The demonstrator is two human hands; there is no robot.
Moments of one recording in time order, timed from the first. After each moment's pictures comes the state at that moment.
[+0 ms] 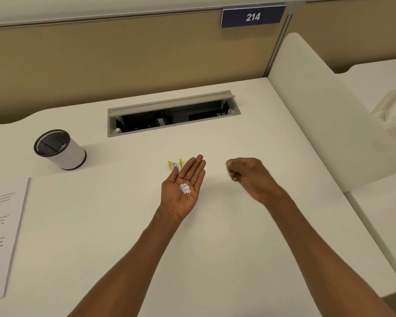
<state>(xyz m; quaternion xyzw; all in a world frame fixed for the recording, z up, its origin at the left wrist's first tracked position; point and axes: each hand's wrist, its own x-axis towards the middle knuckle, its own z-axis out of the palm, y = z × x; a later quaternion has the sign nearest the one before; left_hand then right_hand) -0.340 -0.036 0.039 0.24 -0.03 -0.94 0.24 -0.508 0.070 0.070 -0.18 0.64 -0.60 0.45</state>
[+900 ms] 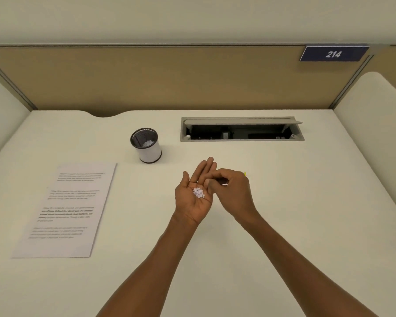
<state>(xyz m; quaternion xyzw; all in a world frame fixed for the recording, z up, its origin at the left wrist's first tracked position) -0.217 -0.094 0.062 0.20 0.00 -0.91 0.36 -0.306 -0.025 0.121 -0.42 0.71 -0.48 0.28</state>
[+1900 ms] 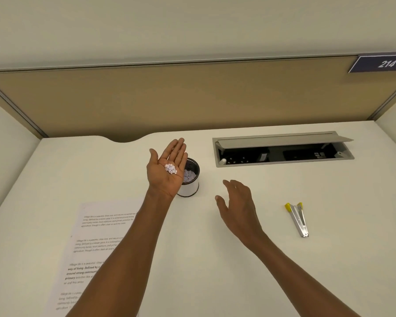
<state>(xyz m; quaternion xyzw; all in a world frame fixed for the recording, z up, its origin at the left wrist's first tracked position) -0.118 -0.346 0.084 0.25 -0.16 -0.85 0.44 -0.235 -0.173 0.043 -0.47 0.82 -0.30 0.12</state>
